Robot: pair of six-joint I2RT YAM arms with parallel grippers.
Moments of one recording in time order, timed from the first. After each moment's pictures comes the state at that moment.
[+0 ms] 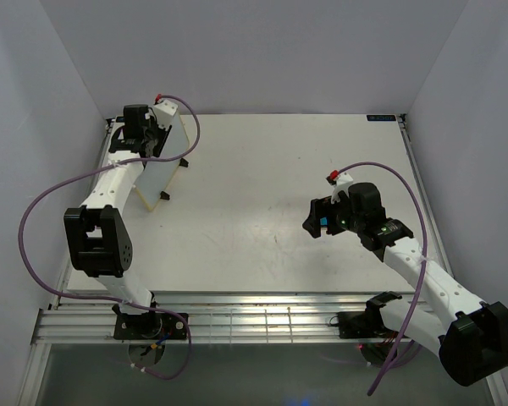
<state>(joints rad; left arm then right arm) -0.02 1.72 1.46 -0.34 -0.05 0.52 0.42 0.99 0.66 -0.30 -0.25 0.14</state>
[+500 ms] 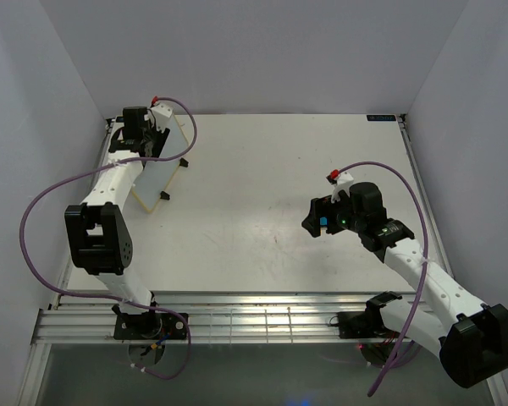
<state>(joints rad) -0.01 1.73 1.45 -0.34 -0.14 0.52 0.42 0.98 0.66 -0.29 -0.27 0.14</state>
